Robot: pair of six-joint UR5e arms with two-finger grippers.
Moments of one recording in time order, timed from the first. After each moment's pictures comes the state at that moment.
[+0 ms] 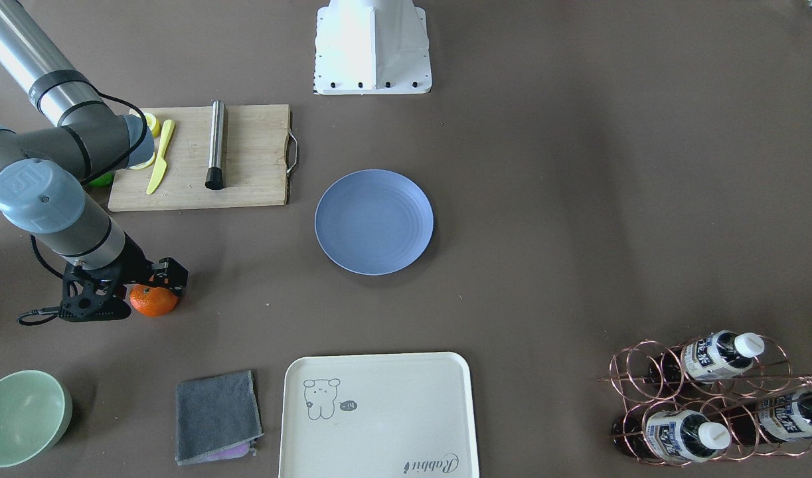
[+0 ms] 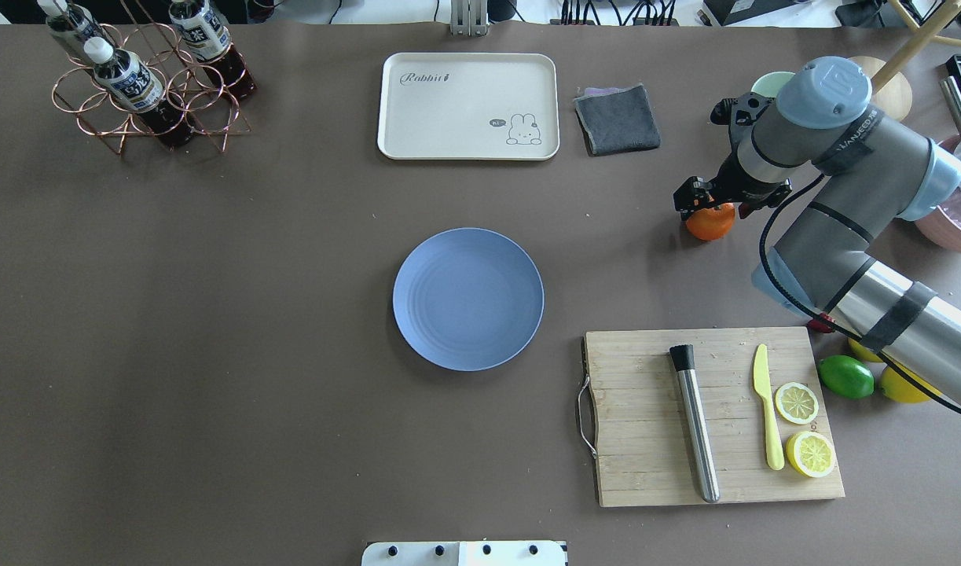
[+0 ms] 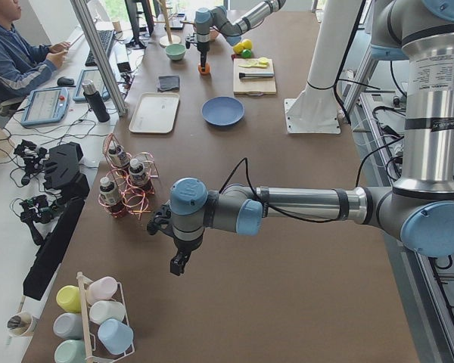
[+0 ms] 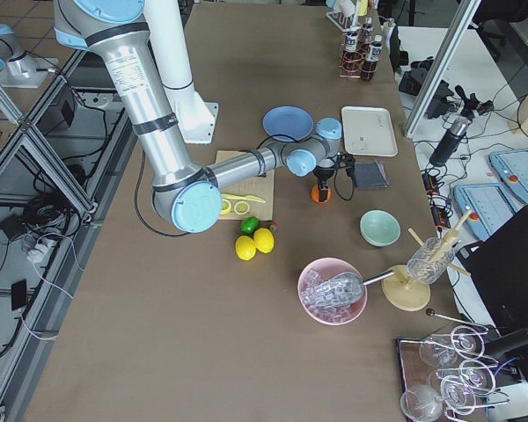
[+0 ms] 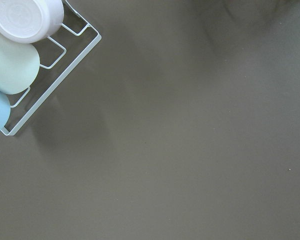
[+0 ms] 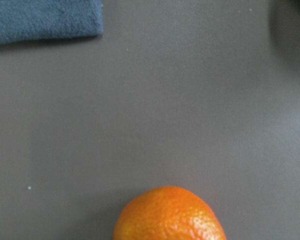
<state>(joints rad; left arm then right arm) -1.57 -1.53 -1.62 -1.73 -2.28 0.26 0.88 -1.15 1.43 -1.26 2.08 0.85</state>
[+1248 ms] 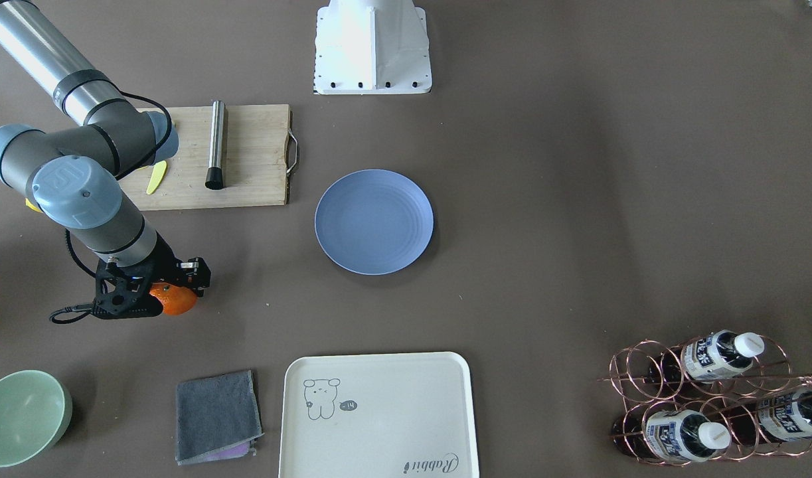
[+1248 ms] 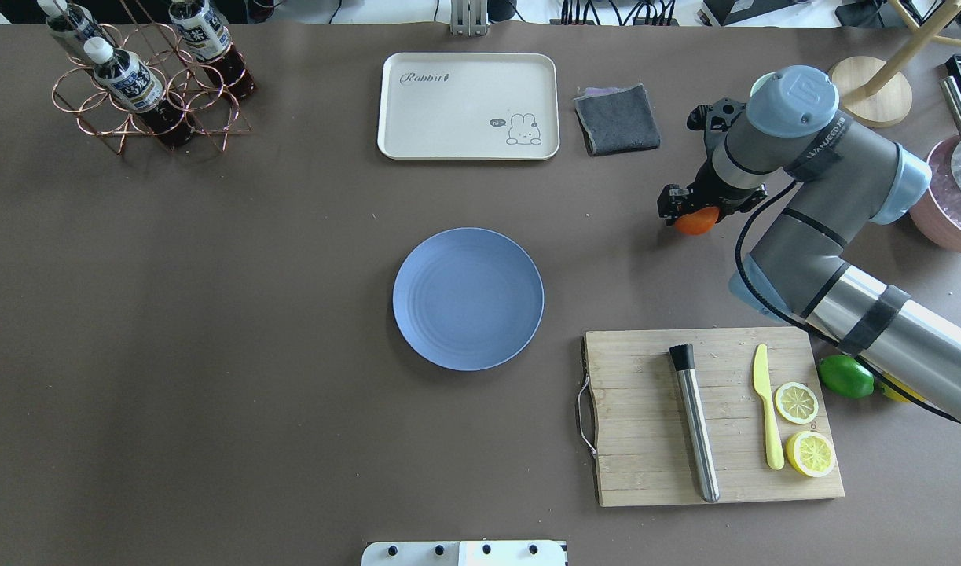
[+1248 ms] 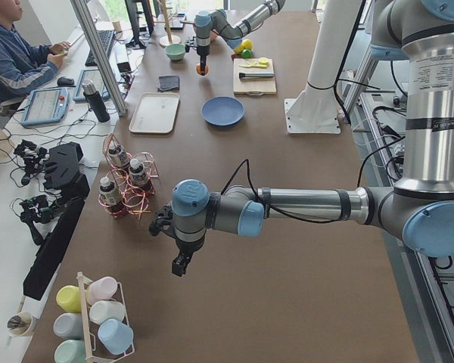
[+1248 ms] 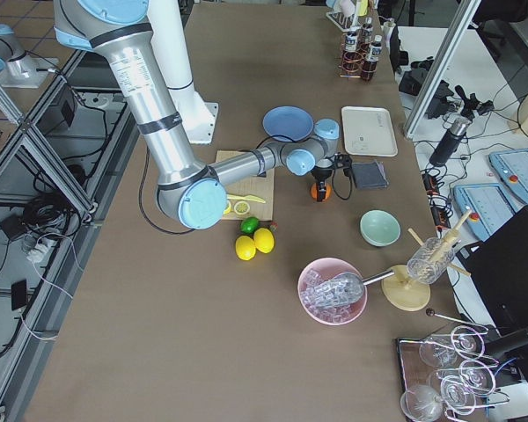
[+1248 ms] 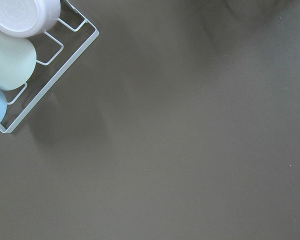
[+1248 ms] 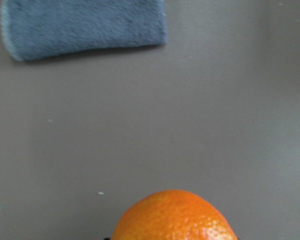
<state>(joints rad) -1.57 -1.52 -1.62 -1.74 -2.28 0.26 0.84 -1.07 1.45 -1.30 2.05 0.93</state>
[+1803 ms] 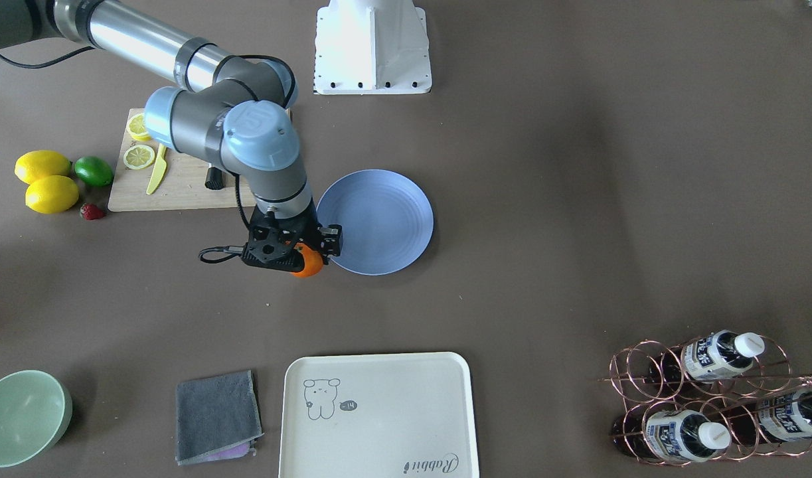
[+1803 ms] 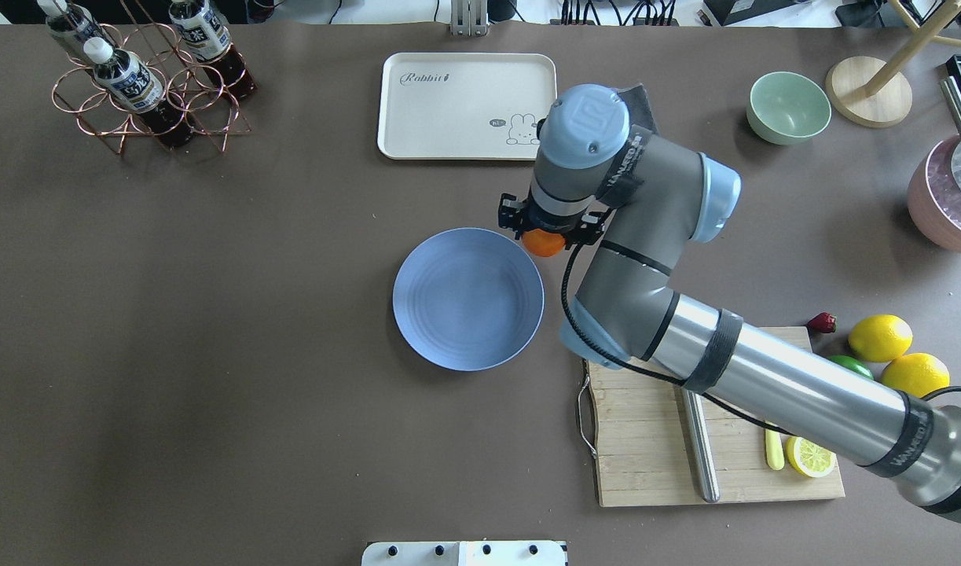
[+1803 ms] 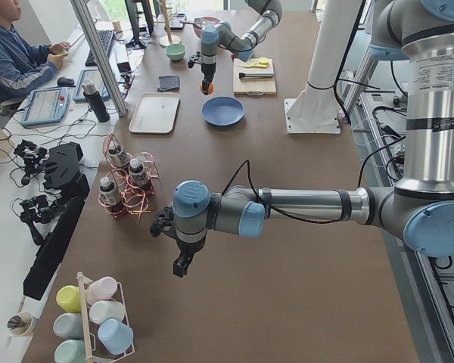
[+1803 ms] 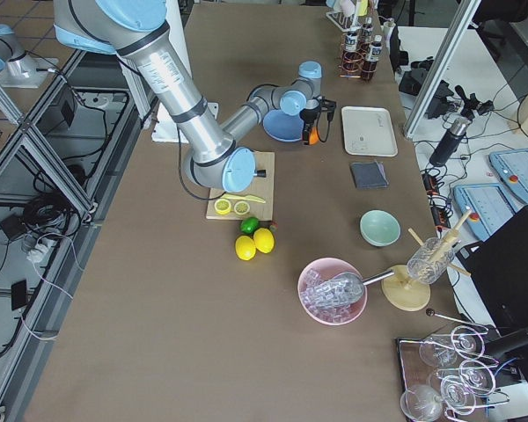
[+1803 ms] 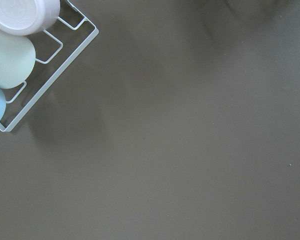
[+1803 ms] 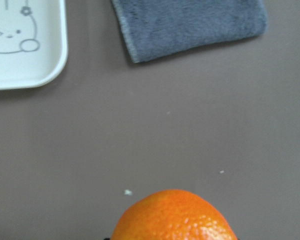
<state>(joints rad) -1.57 -1.51 -1.62 -1.74 -2.28 0.26 0.60 -0.80 1.45 -1.50 1.88 1.36</state>
